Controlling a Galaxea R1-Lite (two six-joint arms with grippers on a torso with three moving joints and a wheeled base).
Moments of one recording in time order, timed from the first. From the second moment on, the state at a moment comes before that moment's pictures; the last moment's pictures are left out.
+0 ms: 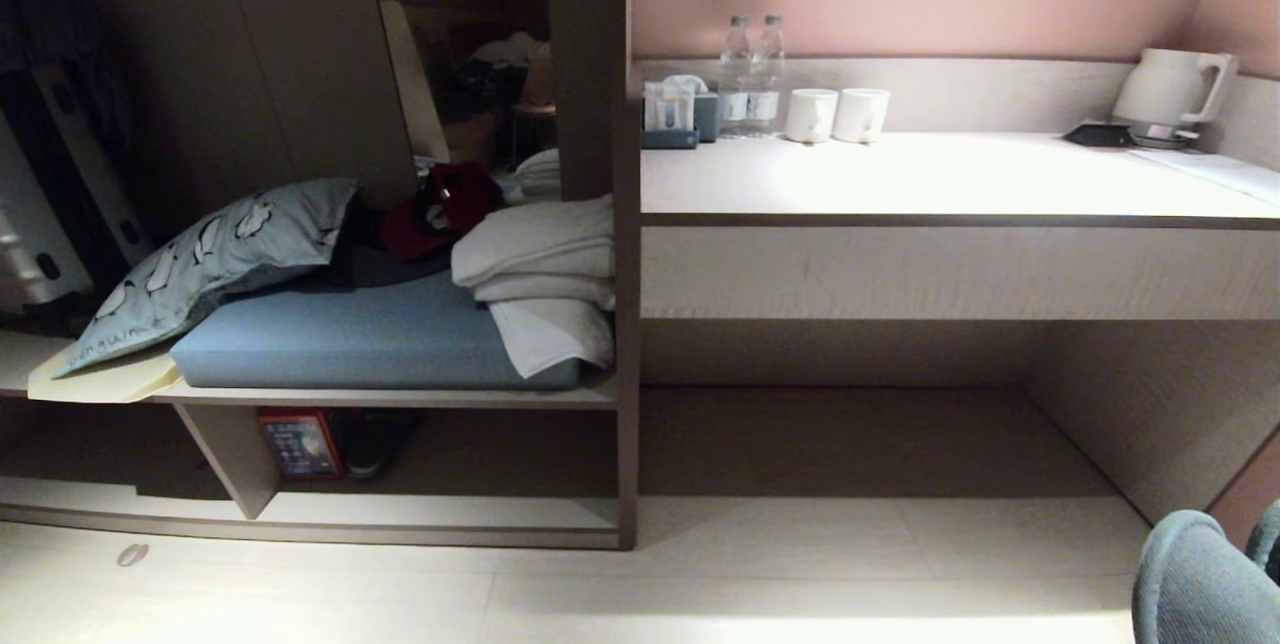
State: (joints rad) left arm 0.00 0.00 0.00 0.00 0.00 0.00; right arm 0.00 0.00 0.00 0.00 0.01 -0.02
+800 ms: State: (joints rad) left arm 0.00 0.00 0.00 0.00 0.00 0.00; right arm 0.01 0.00 0.00 0.00 0.01 -0.02
